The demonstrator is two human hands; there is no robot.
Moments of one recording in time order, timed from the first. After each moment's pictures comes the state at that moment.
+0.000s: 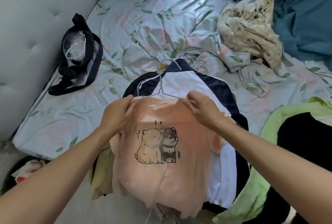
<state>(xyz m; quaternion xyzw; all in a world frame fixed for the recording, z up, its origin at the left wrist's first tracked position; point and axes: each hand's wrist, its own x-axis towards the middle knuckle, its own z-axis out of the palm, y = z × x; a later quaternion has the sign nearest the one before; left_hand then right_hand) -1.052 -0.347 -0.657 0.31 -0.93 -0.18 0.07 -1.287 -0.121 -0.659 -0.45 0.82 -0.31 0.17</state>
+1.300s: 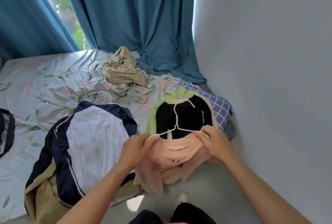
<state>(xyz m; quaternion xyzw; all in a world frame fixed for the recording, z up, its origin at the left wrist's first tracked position) -1.084 0.154 -0.371 0.05 -0.93 -0.36 0.02 -1.167 0.467 -0.342 -0.14 0.94 -0.31 0.05</state>
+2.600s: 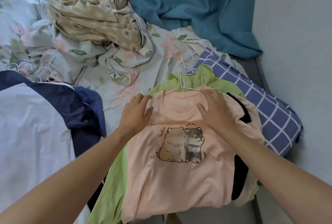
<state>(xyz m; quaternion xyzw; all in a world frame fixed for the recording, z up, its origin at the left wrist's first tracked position) -1.514 0.141 -0.762 0.12 -0.96 -0.24 -0.08 -1.647 0.429 -0.749 -0.21 0.95 -0.19 0.13</state>
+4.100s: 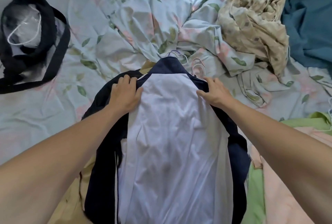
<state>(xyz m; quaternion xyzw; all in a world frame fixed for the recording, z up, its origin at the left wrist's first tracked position) -1.225 -0.414 -0.792 0.34 -0.94 -0.11 -0.03 -1.477 -0.173 -0.770 -0.30 0.92 -0.05 0.26</state>
